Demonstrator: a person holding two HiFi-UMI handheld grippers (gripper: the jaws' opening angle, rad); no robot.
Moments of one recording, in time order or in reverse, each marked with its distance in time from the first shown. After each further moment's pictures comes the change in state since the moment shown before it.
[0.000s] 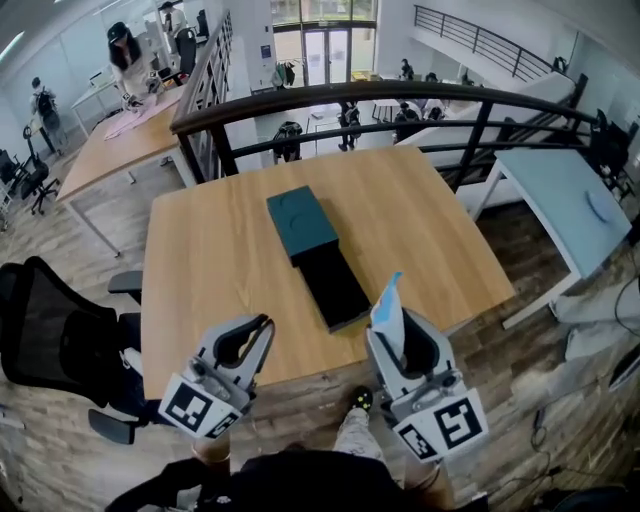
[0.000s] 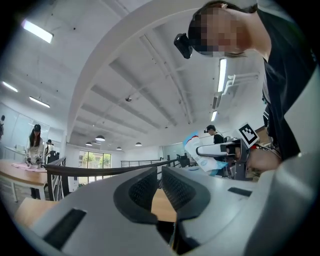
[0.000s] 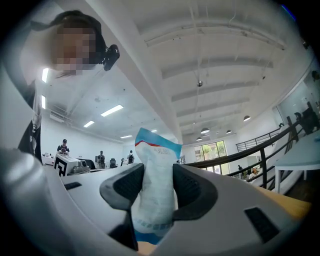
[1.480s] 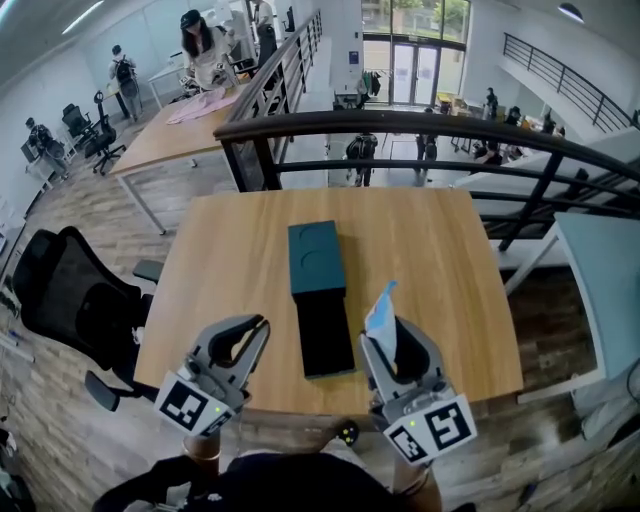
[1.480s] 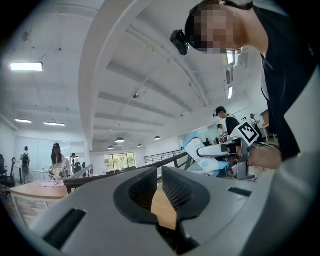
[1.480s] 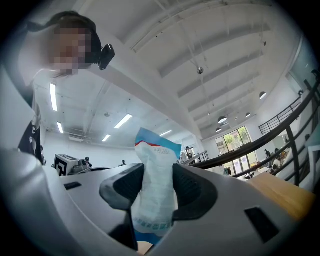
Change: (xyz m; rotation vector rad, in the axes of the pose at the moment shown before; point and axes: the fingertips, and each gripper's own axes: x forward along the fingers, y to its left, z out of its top) left arm 0.139 0.030 0.012 0.150 0.115 0.276; right arm 0.087 -0.154 0.005 0.141 -0.007 0.272
